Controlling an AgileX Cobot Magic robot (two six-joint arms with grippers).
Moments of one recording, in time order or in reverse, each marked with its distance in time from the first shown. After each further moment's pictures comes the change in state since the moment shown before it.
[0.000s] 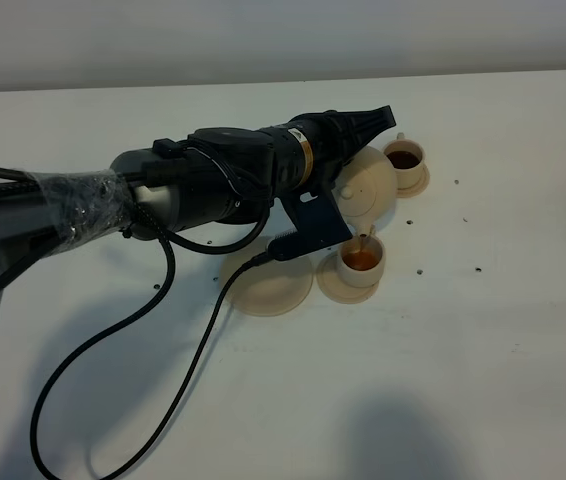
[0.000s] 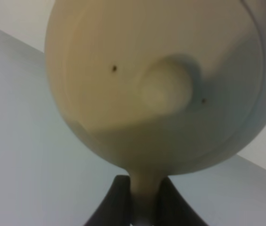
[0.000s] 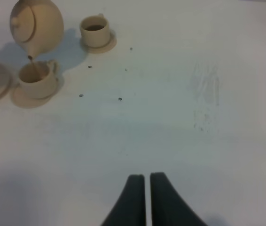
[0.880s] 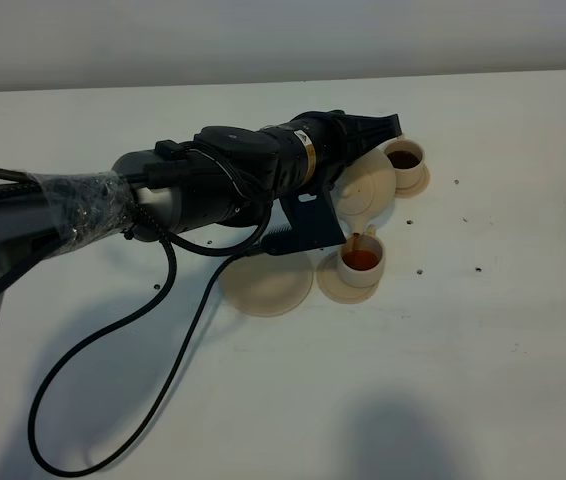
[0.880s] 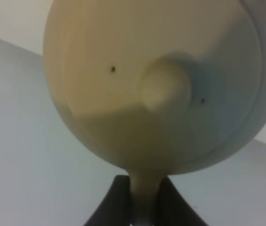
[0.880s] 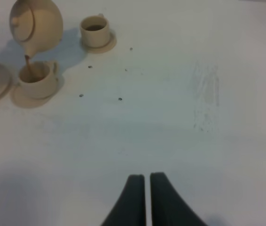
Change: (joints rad) left arm -0.005 0.000 0.000 0.131 -0.004 0.002; right arm 0.000 0.000 0.000 0.000 0.000 0.000
